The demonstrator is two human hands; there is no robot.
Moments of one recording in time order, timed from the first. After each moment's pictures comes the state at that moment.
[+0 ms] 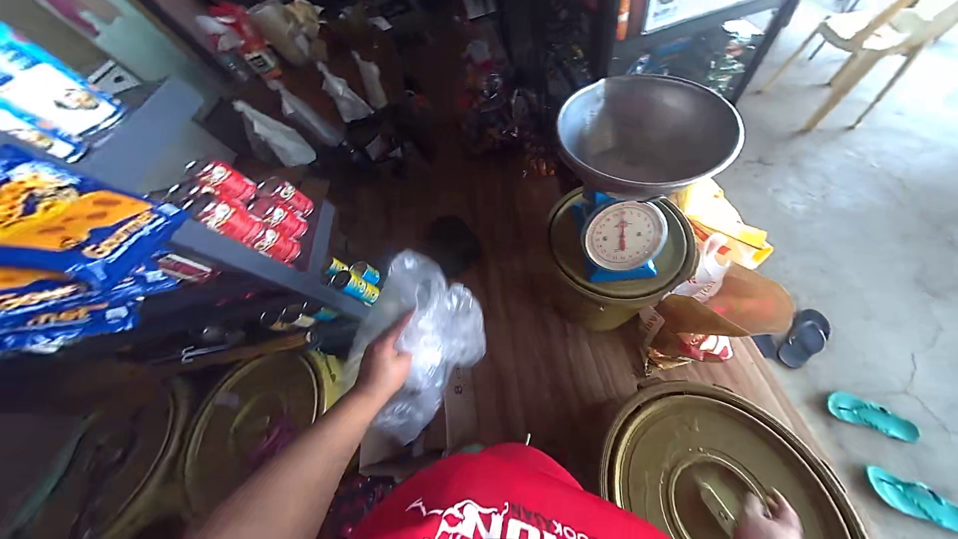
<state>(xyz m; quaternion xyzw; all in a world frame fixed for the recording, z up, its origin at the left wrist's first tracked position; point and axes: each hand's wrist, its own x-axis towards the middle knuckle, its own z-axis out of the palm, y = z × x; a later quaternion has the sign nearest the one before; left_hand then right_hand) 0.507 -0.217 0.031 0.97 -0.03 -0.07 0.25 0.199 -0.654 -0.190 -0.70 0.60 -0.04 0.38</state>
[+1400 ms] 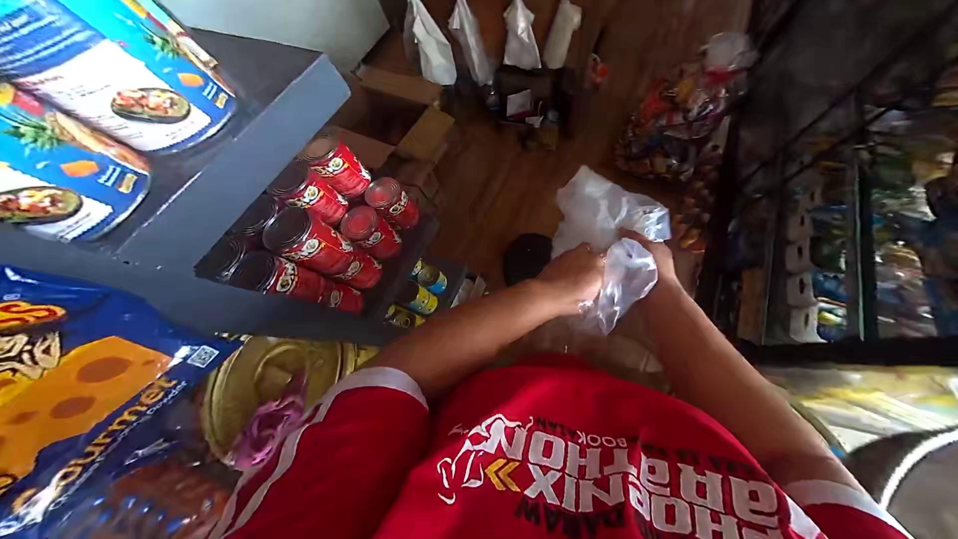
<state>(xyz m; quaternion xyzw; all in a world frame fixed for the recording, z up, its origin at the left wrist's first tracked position) 0.977 -0.262 0.063 0.94 -0.19 -0.16 0.24 1.048 -0.407 0.003 -0.70 0.19 0.13 0.67</state>
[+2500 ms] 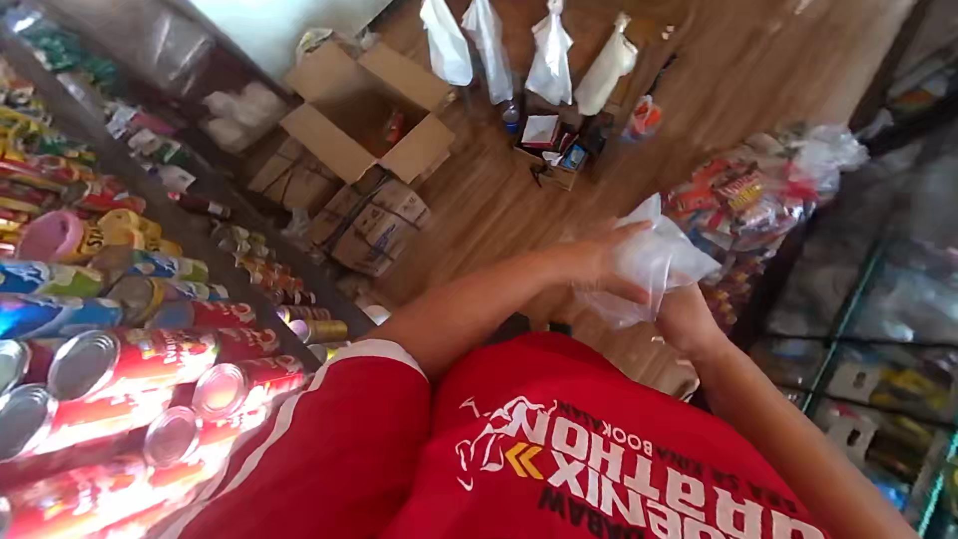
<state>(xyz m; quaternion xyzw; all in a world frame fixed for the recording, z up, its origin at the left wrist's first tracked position) 1.458 -0.176 0.048 0.83 0.00 -0.19 0.53 1.489 -0.371 0.012 -0.71 -0.18 0.26 0.63</state>
